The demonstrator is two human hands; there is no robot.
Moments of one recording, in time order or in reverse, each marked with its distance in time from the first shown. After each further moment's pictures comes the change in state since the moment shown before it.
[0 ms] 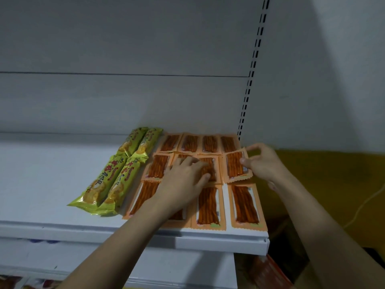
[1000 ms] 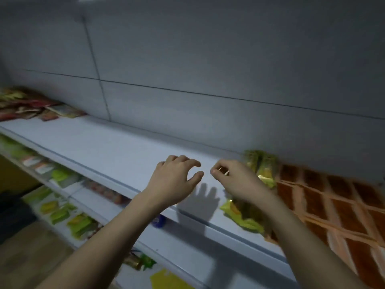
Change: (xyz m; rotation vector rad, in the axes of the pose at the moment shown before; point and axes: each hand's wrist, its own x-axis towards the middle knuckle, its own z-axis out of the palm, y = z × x) left_hand -0.152 -0.208 -0.158 0.221 0.215 -0.376; right_hand -0.087 -0.134 0.293 -0.543 -0.413 -0.702
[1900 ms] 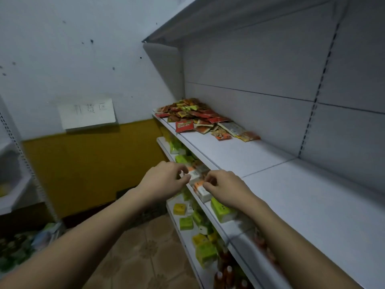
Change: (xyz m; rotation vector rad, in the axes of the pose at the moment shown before) left_hand -0.101 -0.647 -0.178 0.159 0.060 -0.657; right_hand 0.298 -0.498 0.436 0.001 -0.393 -0.554
